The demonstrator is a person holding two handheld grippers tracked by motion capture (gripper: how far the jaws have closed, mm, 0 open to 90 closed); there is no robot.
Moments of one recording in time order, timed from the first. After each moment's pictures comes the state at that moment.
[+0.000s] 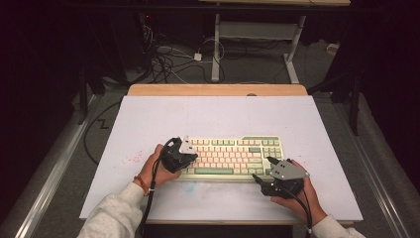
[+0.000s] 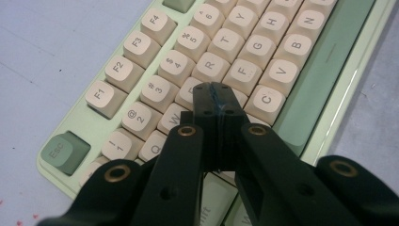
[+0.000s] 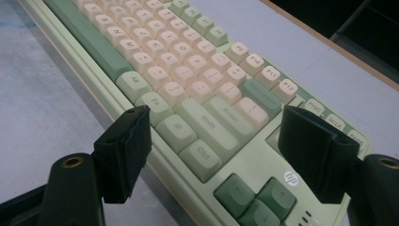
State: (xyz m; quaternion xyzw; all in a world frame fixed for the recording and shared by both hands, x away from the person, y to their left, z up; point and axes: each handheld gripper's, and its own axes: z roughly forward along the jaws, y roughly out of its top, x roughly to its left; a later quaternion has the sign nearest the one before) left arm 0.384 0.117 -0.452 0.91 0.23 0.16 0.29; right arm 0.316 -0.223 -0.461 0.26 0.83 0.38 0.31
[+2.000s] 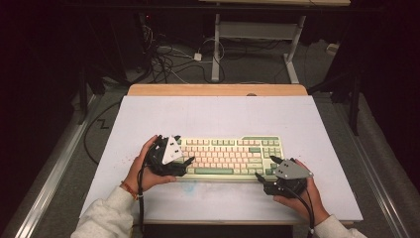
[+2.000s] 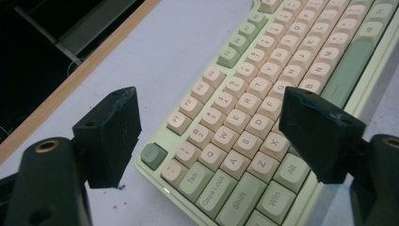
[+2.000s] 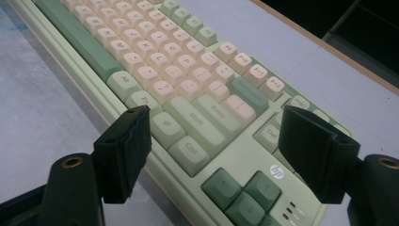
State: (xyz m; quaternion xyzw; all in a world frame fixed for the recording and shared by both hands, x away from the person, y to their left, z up) left arm 0.347 0.144 -0.424 0.86 0.22 0.29 0.36; right arm 0.315 -0.229 -0.457 0.27 0.83 0.38 0.31
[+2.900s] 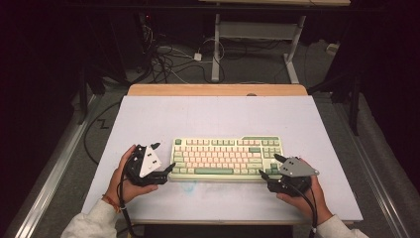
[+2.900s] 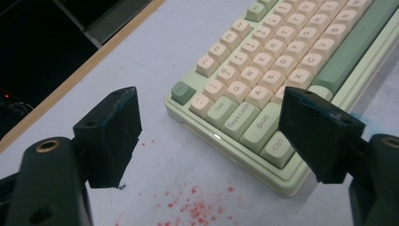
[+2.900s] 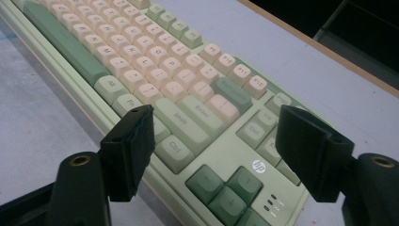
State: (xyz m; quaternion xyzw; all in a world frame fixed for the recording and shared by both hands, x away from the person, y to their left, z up) left arm 0.320 0.193 -0.443 0.84 0.26 0.32 0.36; right arm 0.316 -0.238 -0.450 0.29 0.82 0.38 0.31
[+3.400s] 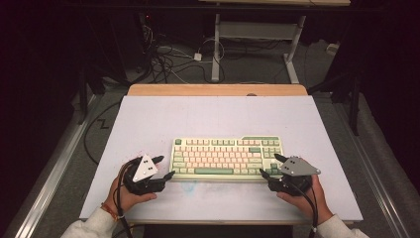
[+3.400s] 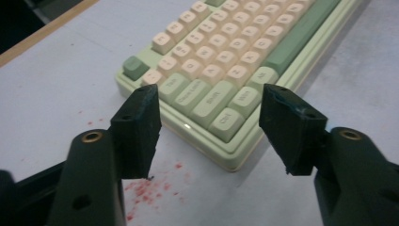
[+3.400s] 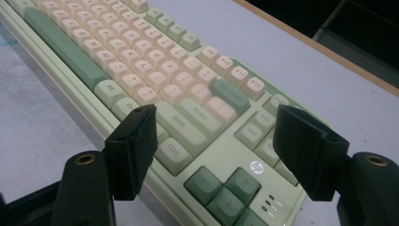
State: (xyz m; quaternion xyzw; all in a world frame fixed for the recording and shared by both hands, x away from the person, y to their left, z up) left arm 0.309 0.193 -0.455 0.85 0.26 0.23 0.39; right arm 0.317 -0.239 -0.448 0.29 0.82 0.39 0.31
